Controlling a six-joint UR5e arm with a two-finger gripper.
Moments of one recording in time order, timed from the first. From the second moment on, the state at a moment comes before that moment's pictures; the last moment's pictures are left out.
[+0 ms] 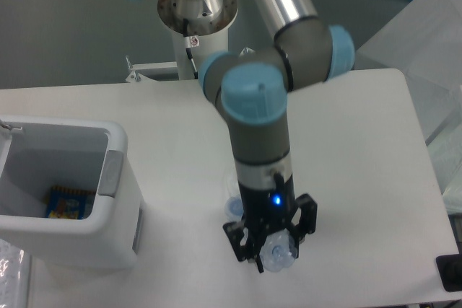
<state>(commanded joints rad) 2.41 -1.95 -1.23 -0.83 1.41 -0.04</state>
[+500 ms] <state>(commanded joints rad) 2.37 -1.86 -1.21 -0.77 1.37 -0.02</state>
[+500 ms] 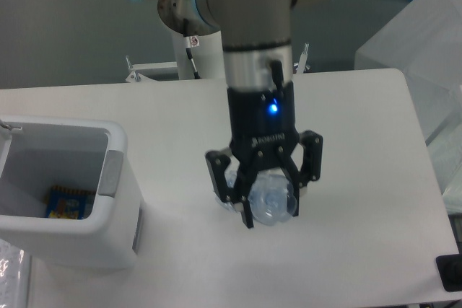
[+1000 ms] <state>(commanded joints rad) 2.26 -1.79 -1.21 -0.76 1.35 -0.01</state>
